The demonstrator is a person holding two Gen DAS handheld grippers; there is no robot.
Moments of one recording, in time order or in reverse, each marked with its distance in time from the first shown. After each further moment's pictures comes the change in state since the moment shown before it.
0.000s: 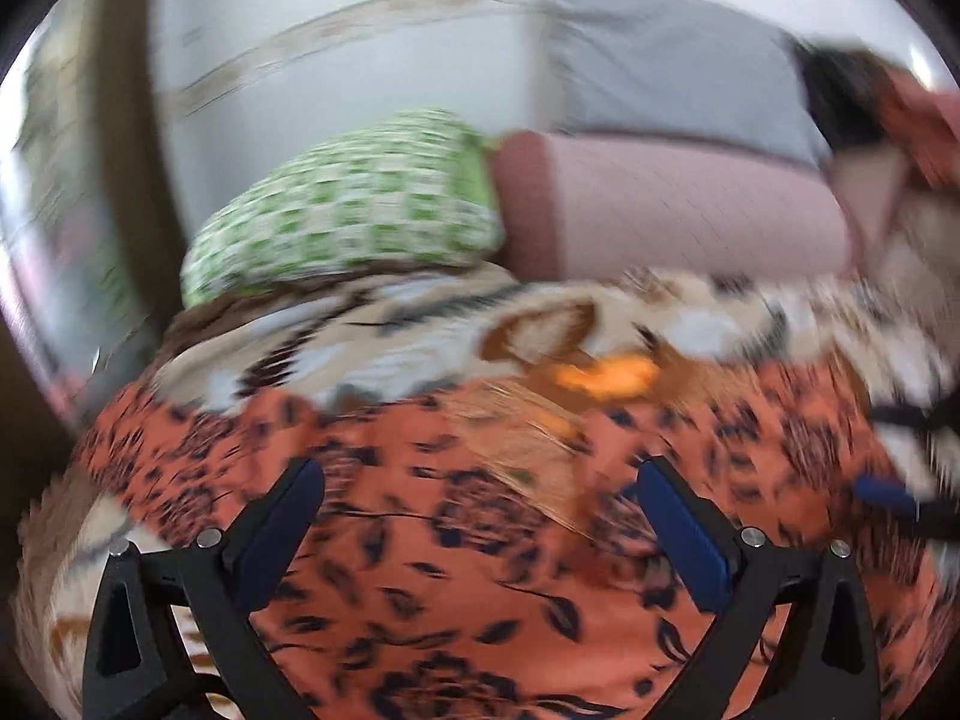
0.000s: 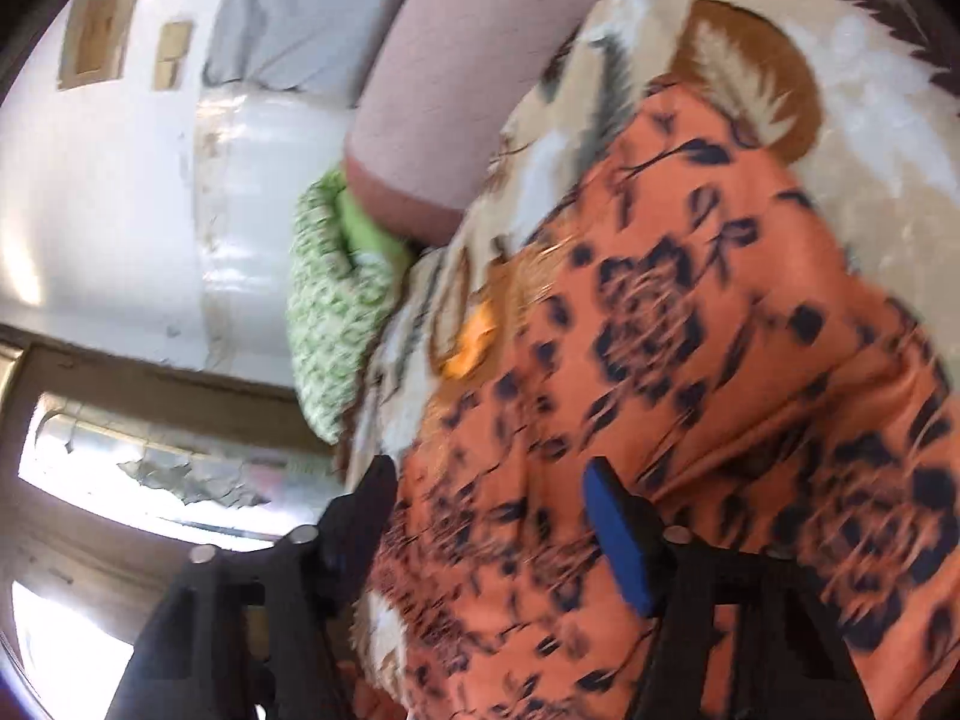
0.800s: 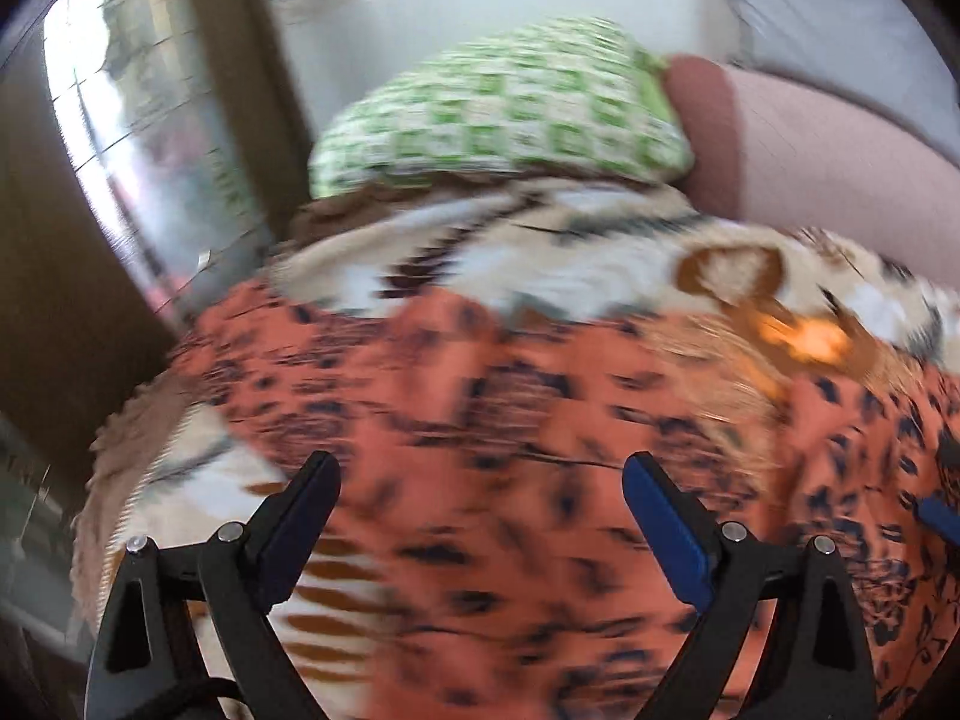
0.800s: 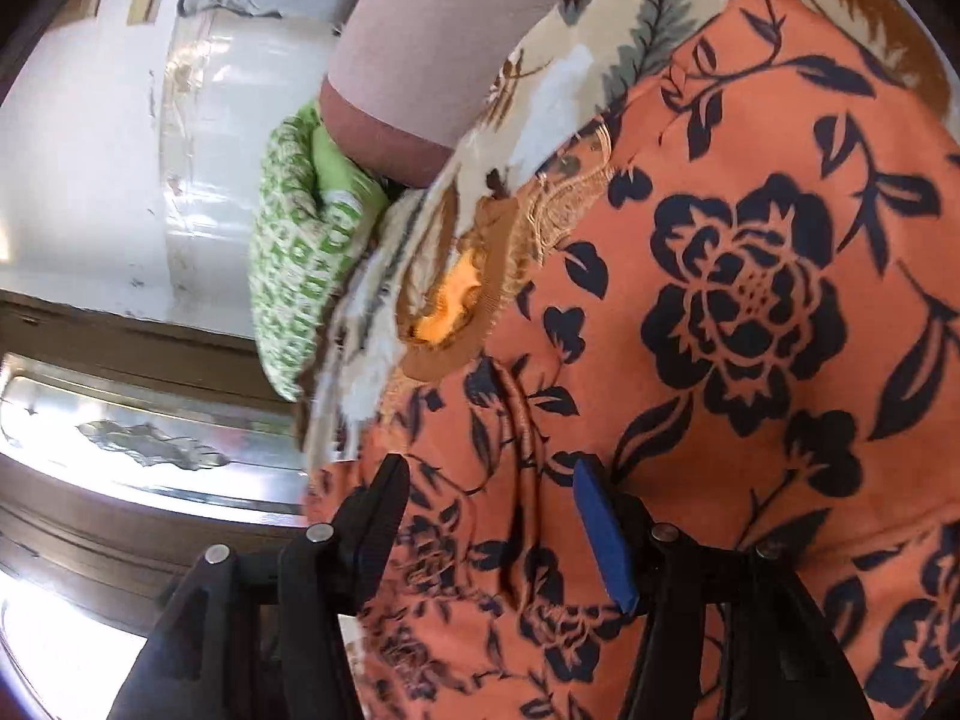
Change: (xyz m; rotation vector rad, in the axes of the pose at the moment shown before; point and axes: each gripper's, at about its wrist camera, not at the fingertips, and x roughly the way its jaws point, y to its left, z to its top) left arm 0.027 0.107 -0.018 -0.227 0.208 0.321; right arm 0.083 0.013 0.001 -0.062 0.120 -0.076
